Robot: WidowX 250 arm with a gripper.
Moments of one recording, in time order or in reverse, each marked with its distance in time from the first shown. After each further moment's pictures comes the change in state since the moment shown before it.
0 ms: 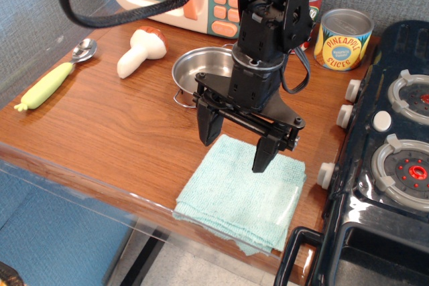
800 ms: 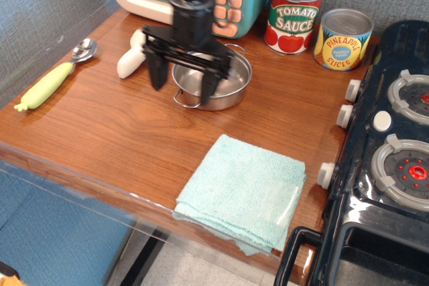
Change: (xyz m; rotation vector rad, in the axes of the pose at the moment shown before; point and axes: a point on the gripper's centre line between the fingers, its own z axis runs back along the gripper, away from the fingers) arm 0.043 0.110 -0.012 -0.014 0.038 0.200
